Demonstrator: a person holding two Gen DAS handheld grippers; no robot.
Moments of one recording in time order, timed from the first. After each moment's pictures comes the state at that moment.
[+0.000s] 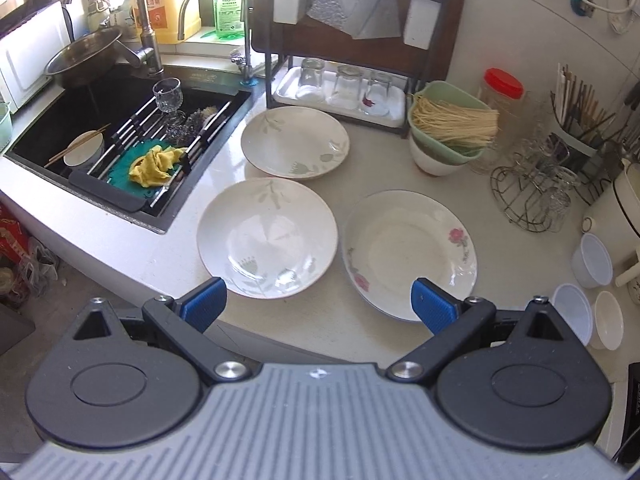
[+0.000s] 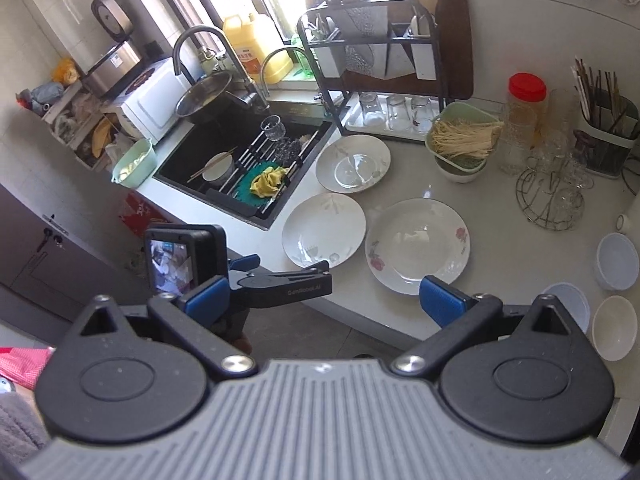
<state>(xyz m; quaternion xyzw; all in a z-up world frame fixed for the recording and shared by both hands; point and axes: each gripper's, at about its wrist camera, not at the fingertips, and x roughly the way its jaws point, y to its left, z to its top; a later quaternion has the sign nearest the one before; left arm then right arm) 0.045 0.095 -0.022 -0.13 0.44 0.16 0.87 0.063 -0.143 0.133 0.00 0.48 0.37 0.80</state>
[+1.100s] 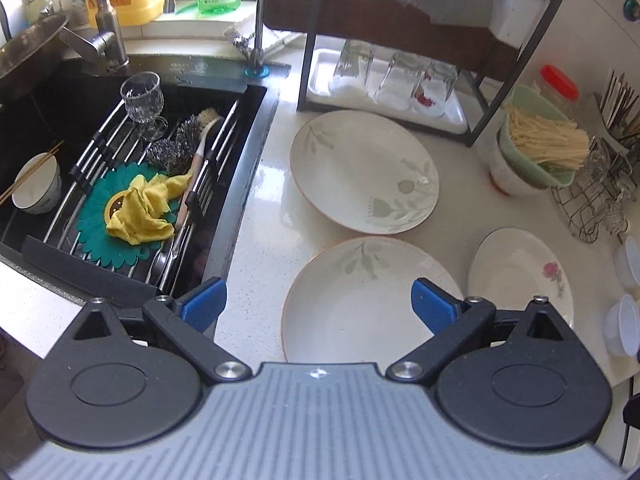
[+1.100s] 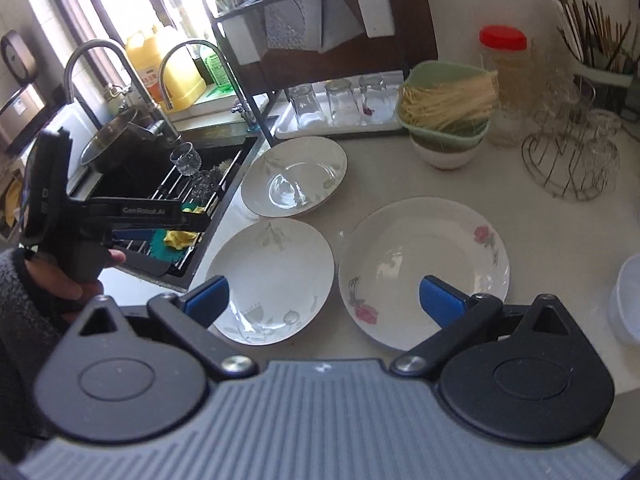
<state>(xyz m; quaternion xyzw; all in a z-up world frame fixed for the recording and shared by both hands) 0.157 0.305 -0.107 -0.12 0.49 0.06 0.86 0.112 -0.037 -0.060 0.06 0.44 0.24 0.86</state>
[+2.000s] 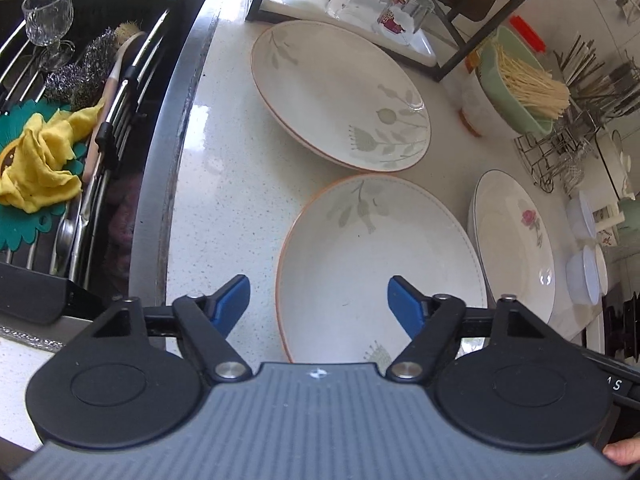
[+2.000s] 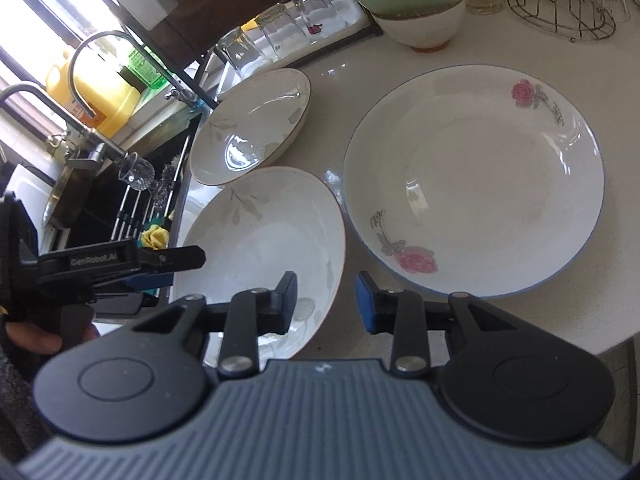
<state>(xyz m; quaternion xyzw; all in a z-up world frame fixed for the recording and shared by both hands) 0.186 0.351 -0.206 -0.20 0.53 -0.09 0.82 0.129 0.010 -0.177 0.20 0.50 0.16 0.83</state>
